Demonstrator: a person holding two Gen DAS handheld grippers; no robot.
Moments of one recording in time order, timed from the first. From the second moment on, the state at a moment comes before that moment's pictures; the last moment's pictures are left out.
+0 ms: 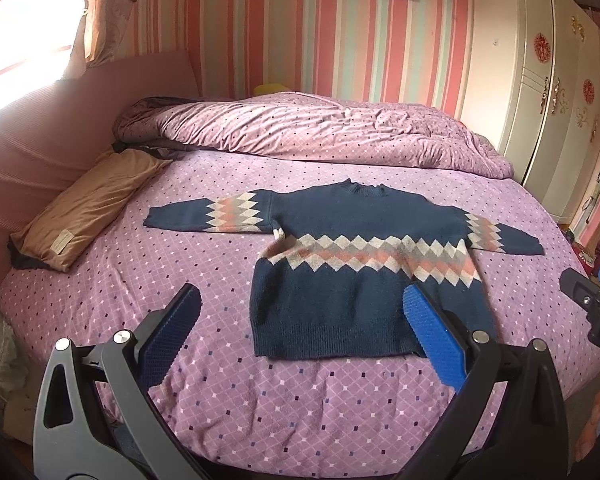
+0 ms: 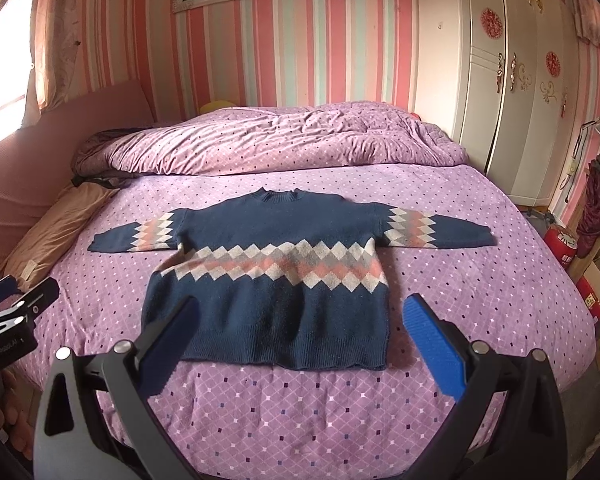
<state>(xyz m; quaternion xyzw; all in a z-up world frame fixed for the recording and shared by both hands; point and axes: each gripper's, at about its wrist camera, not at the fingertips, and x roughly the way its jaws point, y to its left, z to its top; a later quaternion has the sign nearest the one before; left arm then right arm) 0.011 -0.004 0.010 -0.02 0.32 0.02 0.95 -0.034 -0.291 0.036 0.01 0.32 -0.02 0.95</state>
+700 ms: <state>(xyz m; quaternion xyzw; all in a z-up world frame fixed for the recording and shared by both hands) 0.014 -0.017 0.012 0.00 0.32 0.01 0.95 -0.026 -0.289 0.033 0.01 0.32 -0.03 0.95</state>
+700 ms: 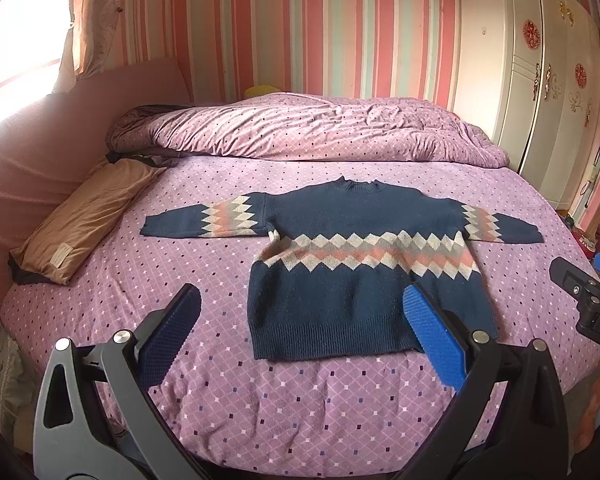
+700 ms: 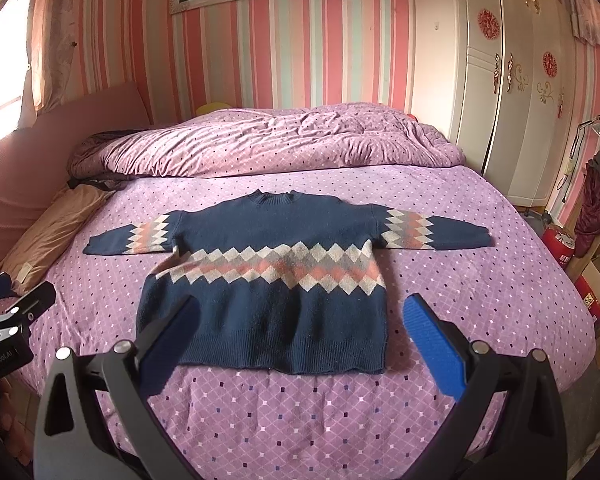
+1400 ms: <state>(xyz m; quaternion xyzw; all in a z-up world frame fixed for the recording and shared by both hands) 0.018 -0.009 0.010 0.00 0.32 0.02 0.95 -0.033 -0.289 0.027 0.02 0.31 -0.02 0.95</state>
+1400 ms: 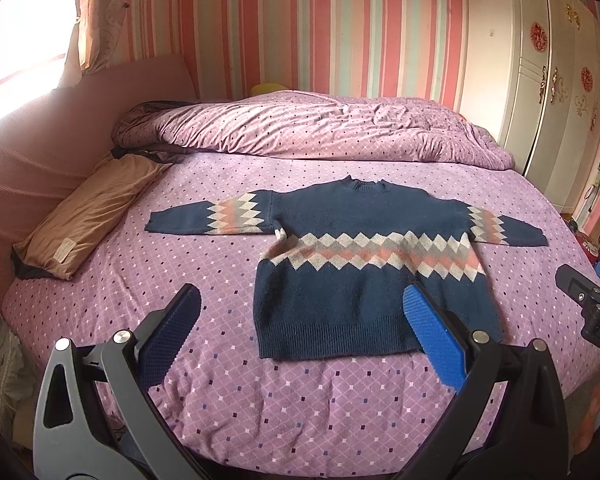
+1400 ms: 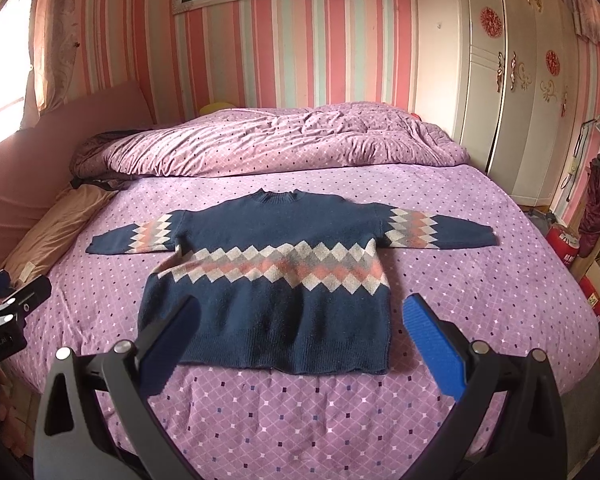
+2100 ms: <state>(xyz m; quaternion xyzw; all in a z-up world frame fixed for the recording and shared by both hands) 0.027 -0.006 0.004 0.01 0.33 0.02 0.95 -0.027 -0.293 0.014 0.01 0.31 -0.05 0.95</state>
